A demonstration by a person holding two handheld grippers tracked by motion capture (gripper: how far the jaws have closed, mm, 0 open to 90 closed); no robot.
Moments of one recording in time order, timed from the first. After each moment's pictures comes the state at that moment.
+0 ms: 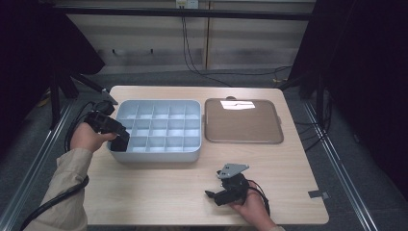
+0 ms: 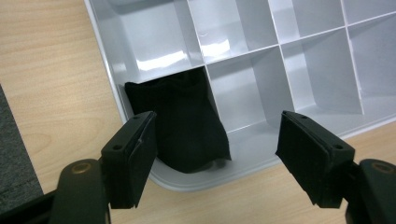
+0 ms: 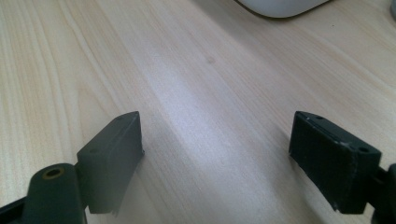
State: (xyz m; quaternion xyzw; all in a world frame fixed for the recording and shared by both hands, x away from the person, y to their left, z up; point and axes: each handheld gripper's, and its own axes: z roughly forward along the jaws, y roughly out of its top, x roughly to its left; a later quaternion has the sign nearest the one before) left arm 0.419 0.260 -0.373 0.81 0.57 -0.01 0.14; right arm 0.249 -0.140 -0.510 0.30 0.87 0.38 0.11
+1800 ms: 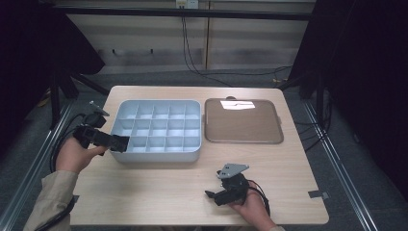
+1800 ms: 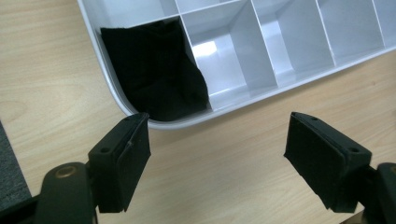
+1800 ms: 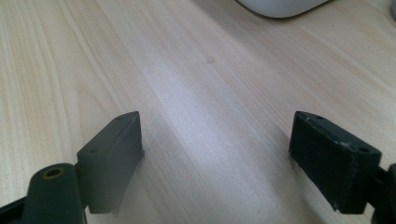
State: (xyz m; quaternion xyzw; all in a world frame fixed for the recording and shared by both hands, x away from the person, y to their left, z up) left arm 0.372 0.275 -0.371 0.81 0.55 -0.02 0.19; right arm 0.249 -0.140 -0.510 0.30 0.87 0.38 0.11
